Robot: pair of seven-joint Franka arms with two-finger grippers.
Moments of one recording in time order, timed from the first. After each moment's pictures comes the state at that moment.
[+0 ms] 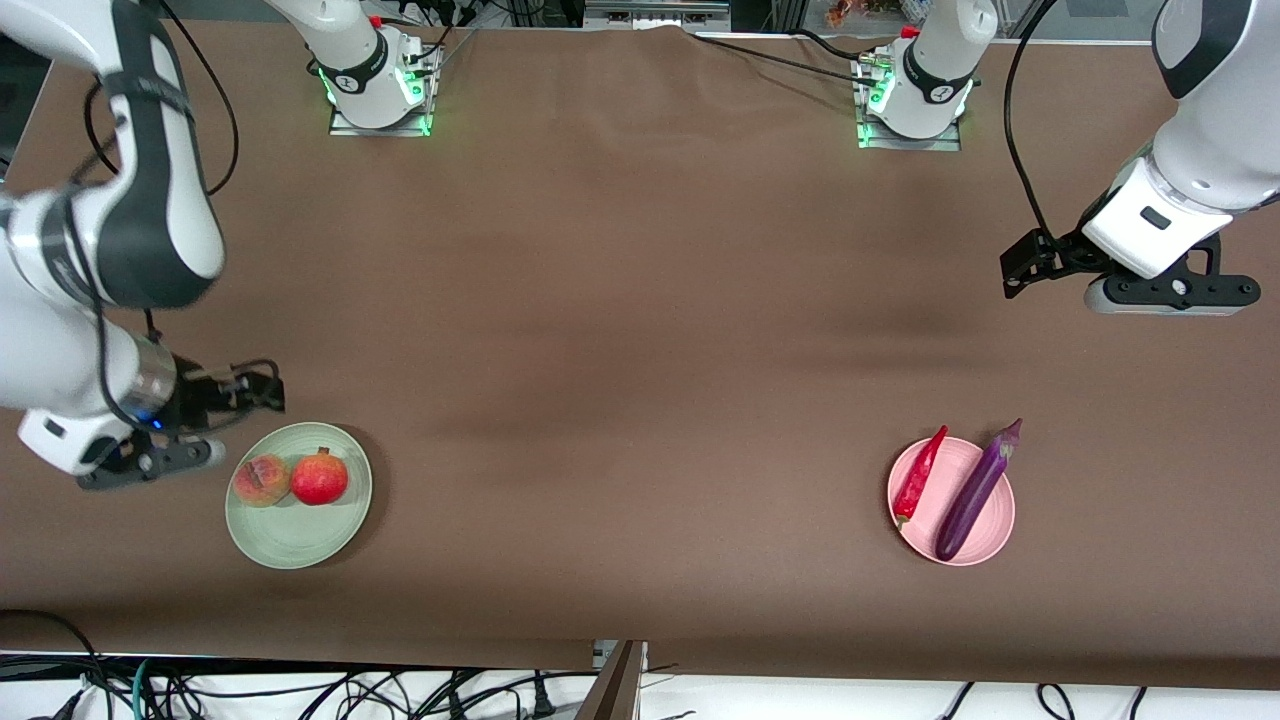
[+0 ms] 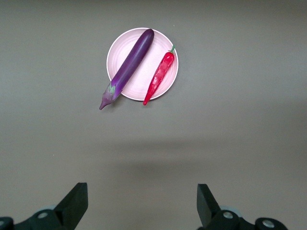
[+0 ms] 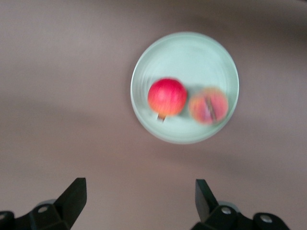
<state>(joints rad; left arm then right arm) -0.13 0.03 0.00 -1.69 0.02 1.74 -0.13 0.07 0.49 0.01 -1.26 -0.01 1.67 -0.15</state>
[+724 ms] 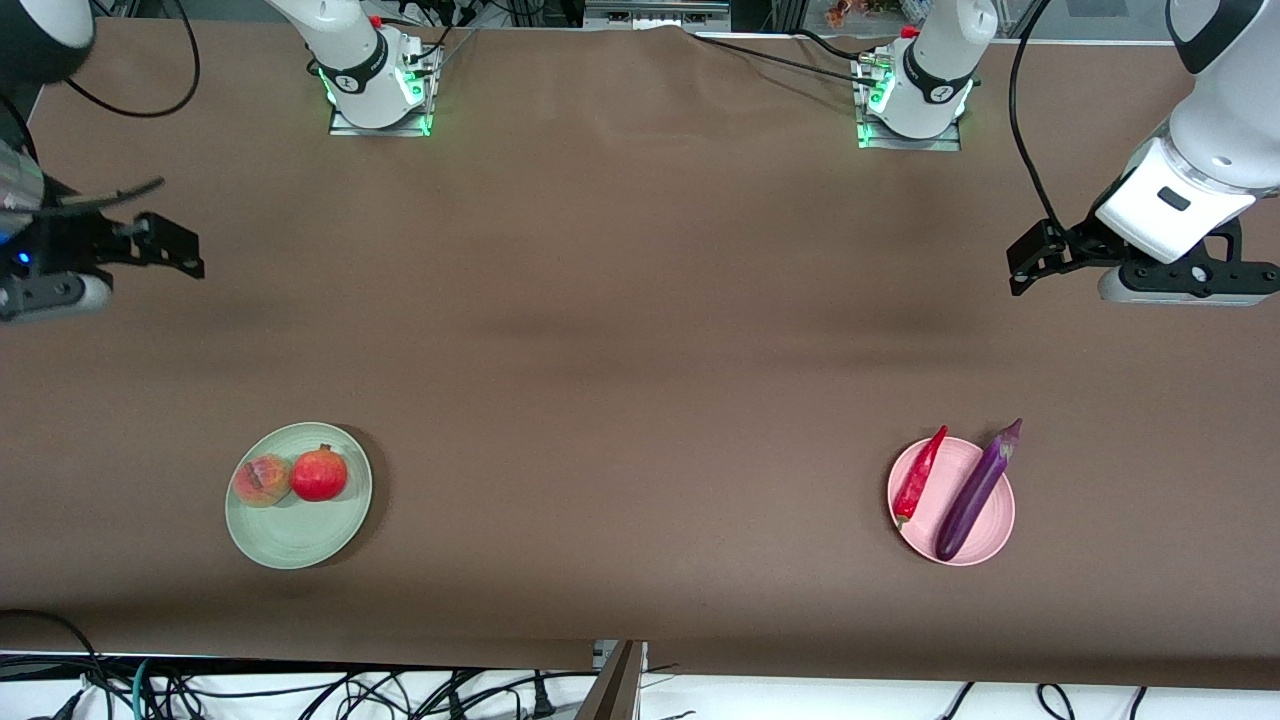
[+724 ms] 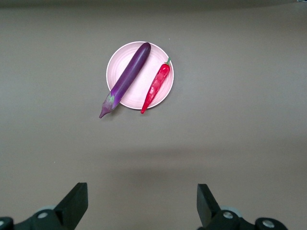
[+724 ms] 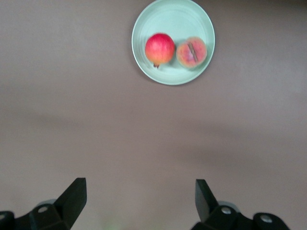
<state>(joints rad) -0.12 0.03 -0.01 -1.64 0.02 1.73 -0.13 0.04 0.13 0.01 -1.44 -0.02 1.50 -0.14</state>
